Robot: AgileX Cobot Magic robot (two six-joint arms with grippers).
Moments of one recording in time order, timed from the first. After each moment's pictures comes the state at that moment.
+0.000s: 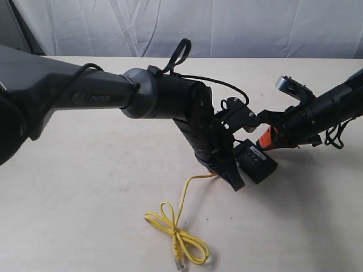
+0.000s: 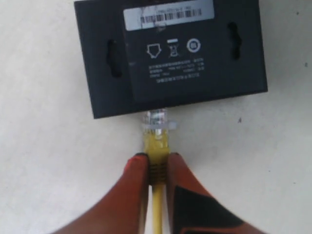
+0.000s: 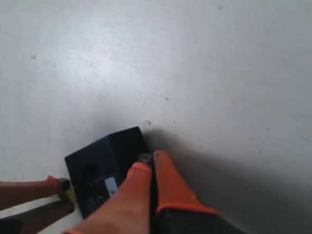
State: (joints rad) left arm -0.83 2.21 -1.53 -0.34 0.61 0.53; right arm -0.01 2.05 -1.07 0.98 0.82 -0.88
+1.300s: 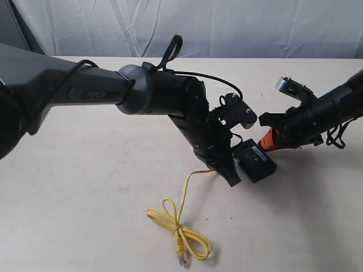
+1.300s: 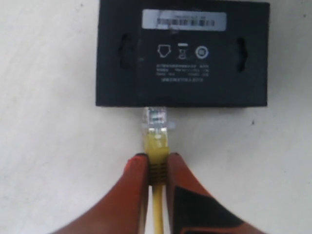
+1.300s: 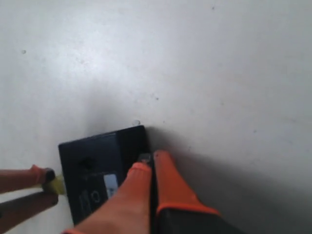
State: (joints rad) left arm -0.80 2.21 -1.53 -0.42 0.59 0.65; right arm -0.01 2.06 -1.07 0.97 0.81 -0.91
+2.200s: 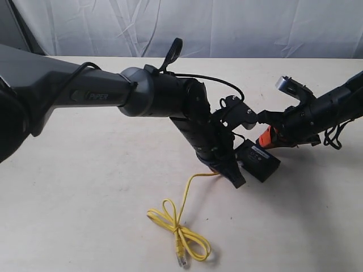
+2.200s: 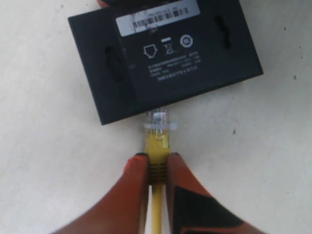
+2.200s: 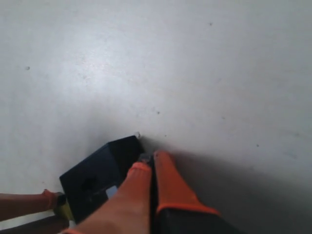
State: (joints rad) left arm -0.80 2.22 -1.53 -0.47 0.59 0.64; right arm -0.02 2.07 -1.07 1.02 0.80 -0.93
